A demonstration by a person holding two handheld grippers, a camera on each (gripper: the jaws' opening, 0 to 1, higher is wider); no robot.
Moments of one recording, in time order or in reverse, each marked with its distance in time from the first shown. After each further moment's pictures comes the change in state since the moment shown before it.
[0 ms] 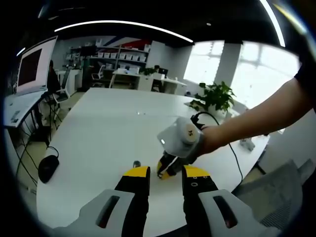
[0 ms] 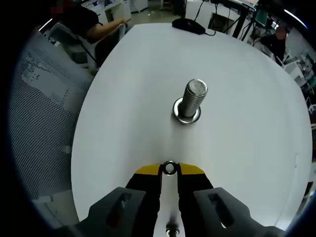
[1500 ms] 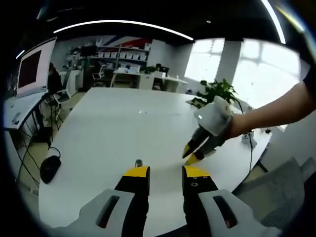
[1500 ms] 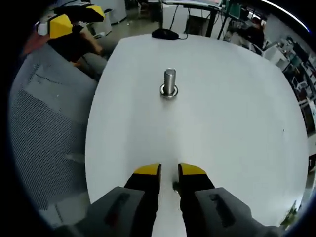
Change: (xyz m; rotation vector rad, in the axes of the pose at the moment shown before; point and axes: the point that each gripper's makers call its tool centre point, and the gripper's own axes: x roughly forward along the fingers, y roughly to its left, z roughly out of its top) left arm 0.000 0.001 -0.002 0.016 0.015 0.016; right arm -0.068 0.014 -0.055 0.162 -0.042 -0.071
